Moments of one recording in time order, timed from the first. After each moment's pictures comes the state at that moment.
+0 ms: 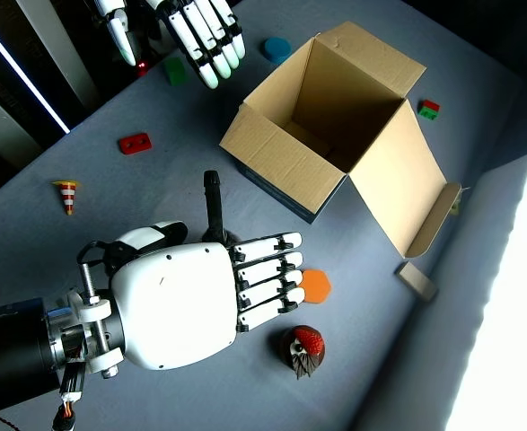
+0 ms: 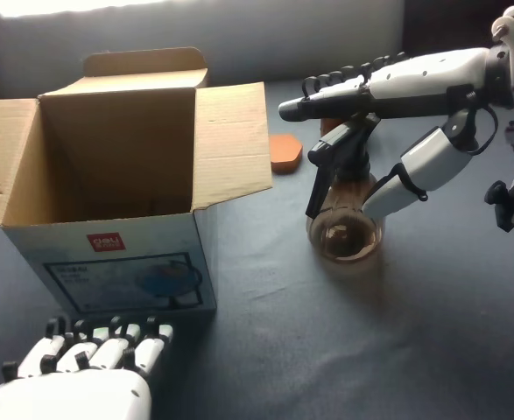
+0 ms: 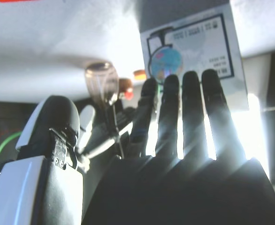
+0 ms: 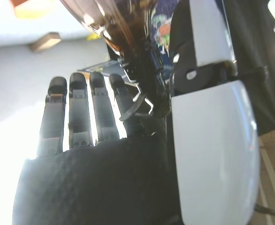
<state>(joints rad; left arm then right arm) 0.79 -1.03 0.12 -1.47 -1.60 2.05 -0.24 -1.25 1.55 -1.50 0.52 0.81</state>
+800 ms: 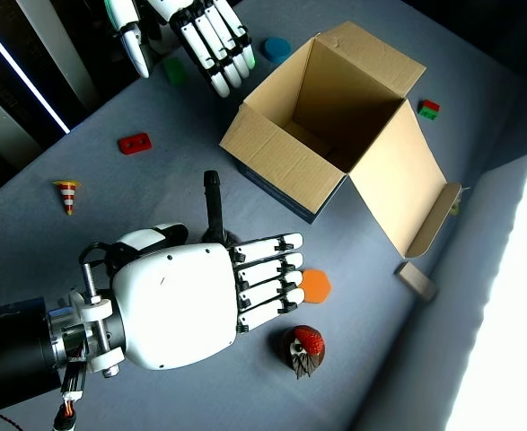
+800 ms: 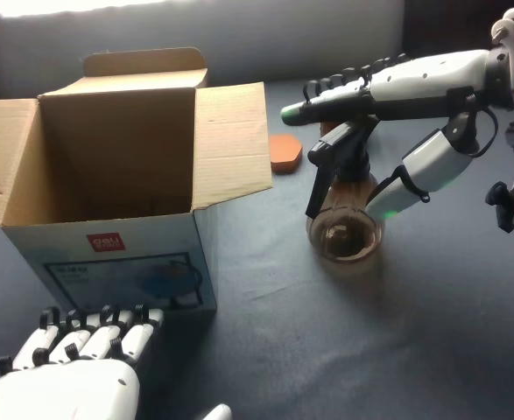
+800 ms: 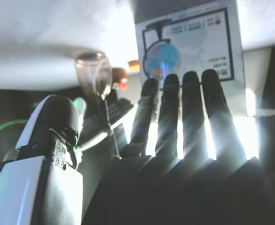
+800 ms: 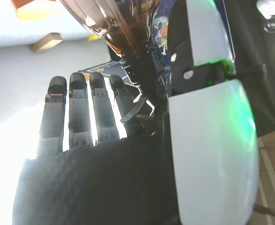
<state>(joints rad) 0.94 -1.04 0.19 -1.30 -1.60 1.91 -0.25 -1.25 1.55 -1.50 0.51 0.80</state>
